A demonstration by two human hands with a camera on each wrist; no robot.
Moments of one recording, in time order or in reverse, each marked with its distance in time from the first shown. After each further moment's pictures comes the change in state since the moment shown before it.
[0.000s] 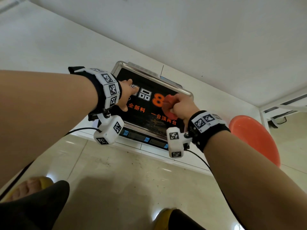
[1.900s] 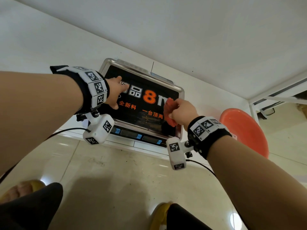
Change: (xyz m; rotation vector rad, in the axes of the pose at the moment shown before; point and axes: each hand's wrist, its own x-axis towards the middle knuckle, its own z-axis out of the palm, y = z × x) left_hand -0.005 -0.001 -0.001 -0.002 0.011 0.018; right_hand -0.032 0.019 -0.014 -0.312 0.146 0.031
